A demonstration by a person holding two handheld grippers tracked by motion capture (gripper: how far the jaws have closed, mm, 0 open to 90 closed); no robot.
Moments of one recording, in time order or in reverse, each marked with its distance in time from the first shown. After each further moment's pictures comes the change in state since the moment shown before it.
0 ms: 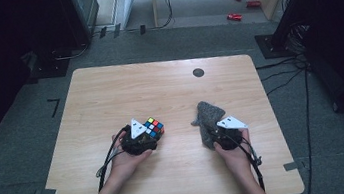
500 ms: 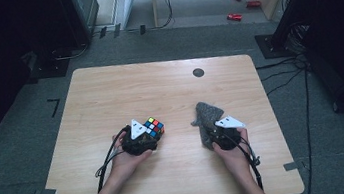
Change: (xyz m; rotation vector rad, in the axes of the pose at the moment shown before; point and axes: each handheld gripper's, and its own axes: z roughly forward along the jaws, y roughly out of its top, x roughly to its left) left arm 0.002 -0.003 0.003 -0.001 0.004 0.010; right arm 0.003 0.001 0.003 0.039 0.001 0.015
